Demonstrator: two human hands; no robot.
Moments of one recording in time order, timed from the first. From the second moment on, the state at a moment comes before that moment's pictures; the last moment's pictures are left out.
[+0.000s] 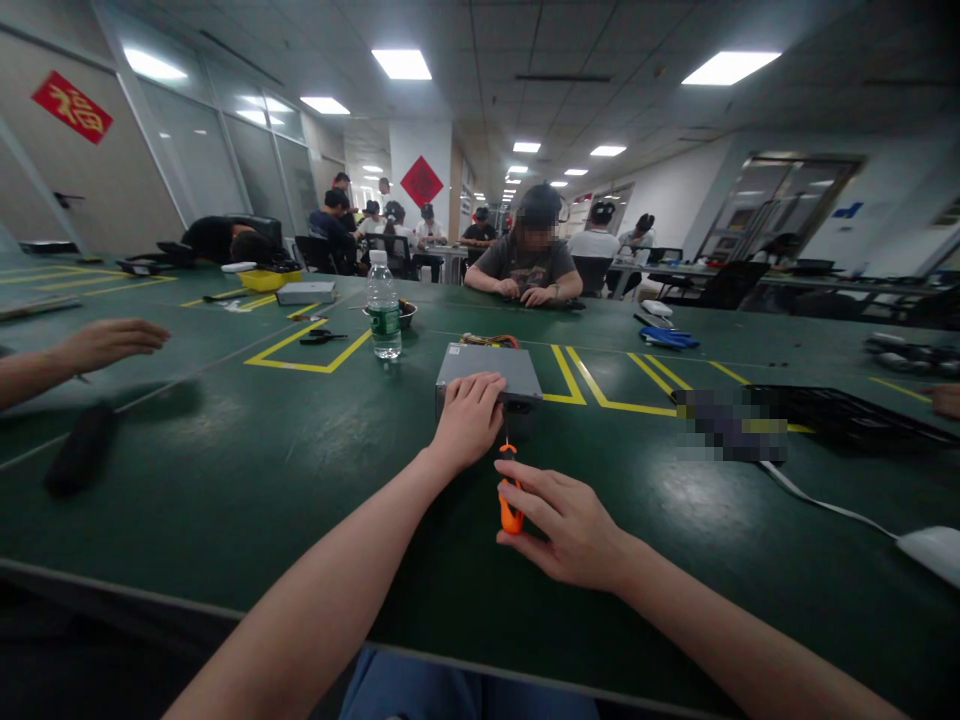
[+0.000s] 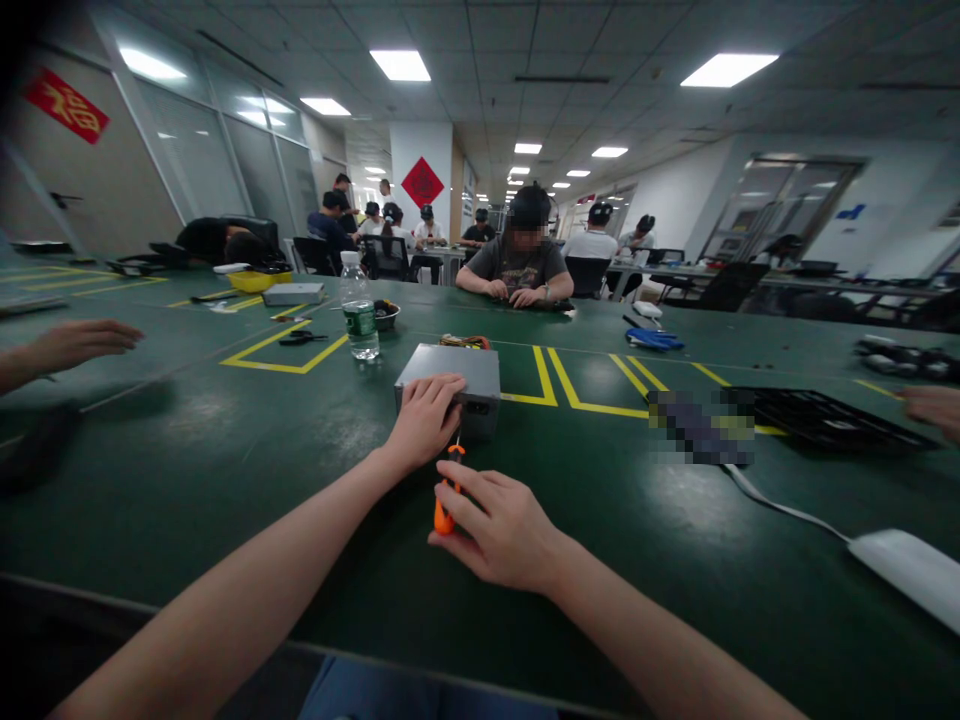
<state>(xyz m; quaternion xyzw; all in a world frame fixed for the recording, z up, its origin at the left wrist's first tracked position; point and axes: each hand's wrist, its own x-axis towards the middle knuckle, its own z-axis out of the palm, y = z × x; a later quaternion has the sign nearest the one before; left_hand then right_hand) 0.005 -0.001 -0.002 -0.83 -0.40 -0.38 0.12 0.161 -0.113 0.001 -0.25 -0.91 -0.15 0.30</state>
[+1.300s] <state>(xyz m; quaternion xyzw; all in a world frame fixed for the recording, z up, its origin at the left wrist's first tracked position) 0.007 -0.008 0.004 -0.82 -0.41 -0.40 0.11 0.183 -0.118 0.020 -0.20 -0.90 -0.18 0.33</state>
